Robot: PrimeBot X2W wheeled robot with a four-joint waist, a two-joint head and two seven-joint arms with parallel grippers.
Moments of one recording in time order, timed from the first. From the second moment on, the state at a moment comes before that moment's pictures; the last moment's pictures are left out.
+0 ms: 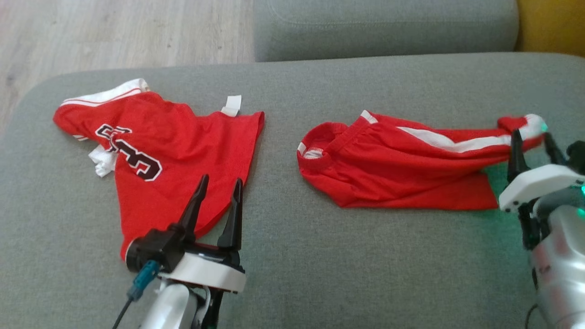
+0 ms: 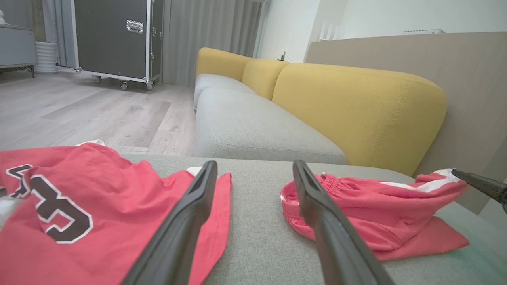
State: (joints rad) left arm -0.17 0.05 -0.33 0.31 -0.32 -0.10 -0.25; right arm -0.57 -0.21 -0.13 0.98 0.14 0.13 -0.22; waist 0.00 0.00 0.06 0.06
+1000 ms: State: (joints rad) left arm -0.14 0.05 -0.29 0.26 -0.32 -0.10 -0.25; right arm -0.09 -0.05 0.04 0.24 0.27 0.13 -0.25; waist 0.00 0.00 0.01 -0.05
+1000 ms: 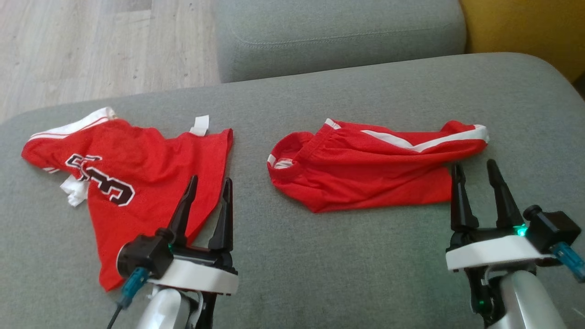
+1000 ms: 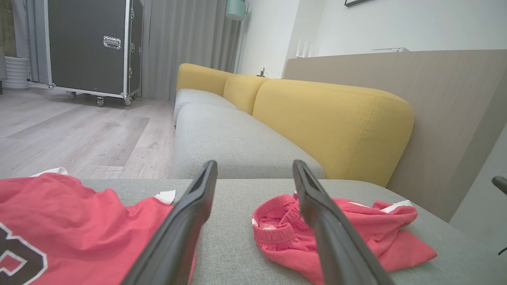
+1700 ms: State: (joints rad) left arm -0.21 0.05 -0.35 0.27 -0.32 -0.10 -0.25; right arm -0.44 -0.06 0.03 0.64 0.07 0.13 -0.18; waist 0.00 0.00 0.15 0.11
